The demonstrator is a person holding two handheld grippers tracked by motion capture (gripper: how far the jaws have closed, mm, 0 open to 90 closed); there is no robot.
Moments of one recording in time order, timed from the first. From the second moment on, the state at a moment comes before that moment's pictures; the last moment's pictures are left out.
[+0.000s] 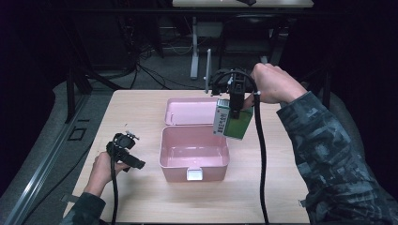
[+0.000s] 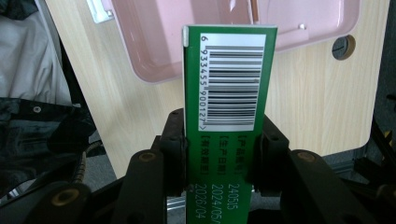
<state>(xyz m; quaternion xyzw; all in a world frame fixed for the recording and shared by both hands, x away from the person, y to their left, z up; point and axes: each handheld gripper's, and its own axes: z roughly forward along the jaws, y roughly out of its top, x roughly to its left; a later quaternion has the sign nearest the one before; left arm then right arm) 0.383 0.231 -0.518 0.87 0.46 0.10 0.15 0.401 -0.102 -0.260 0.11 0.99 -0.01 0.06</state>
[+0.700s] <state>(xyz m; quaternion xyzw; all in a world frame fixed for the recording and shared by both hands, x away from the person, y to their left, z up) 0.383 0.230 -0.518 0.87 0.46 0.10 0.15 0.395 -0.055 -0.275 0.06 1.00 -0.01 0.05</state>
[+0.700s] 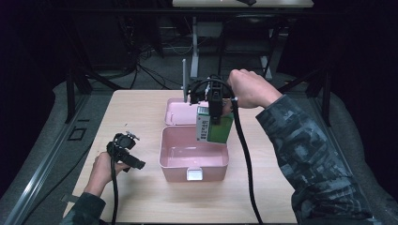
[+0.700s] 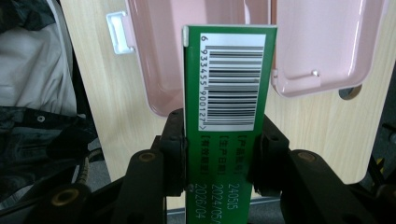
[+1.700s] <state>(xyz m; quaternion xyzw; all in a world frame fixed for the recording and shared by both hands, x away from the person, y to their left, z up) 0.383 0.227 -0.520 0.87 0.45 0.10 0.14 0.393 -0.046 -0.343 0.05 1.00 -0.03 0.01</state>
